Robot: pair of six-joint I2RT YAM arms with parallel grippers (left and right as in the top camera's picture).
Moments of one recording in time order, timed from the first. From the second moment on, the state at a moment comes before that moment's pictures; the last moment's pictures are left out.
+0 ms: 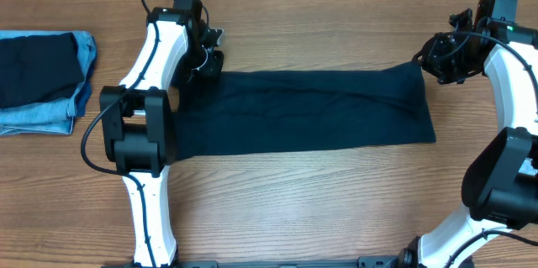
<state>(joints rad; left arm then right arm) -0.10 2.35 1.96 -1.12 0.22 0.13 -0.27 1.92 1.62 -0.95 -0.39 0.22</state>
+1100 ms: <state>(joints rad) -0.10 2.35 2.03 -1.47 0.34 0.26 -0.27 1.92 1.62 -0.95 -0.39 0.22</state>
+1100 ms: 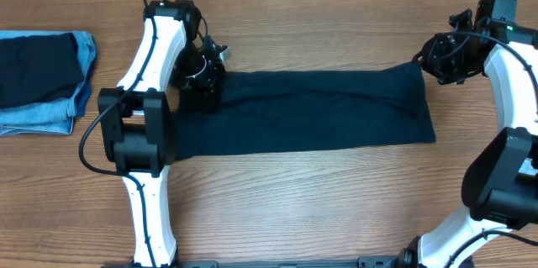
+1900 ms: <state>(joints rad) -0.08 2.35 2.03 -1.64 0.37 0.23 -0.27 1.92 1.62 -0.95 -0.38 0.22</state>
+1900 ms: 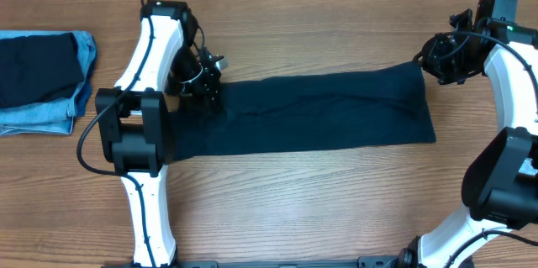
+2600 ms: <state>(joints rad) -0.23 2.35 2.03 -1.38 0.16 0.15 -0.27 1.92 1.62 -0.96 -0.38 0.22</state>
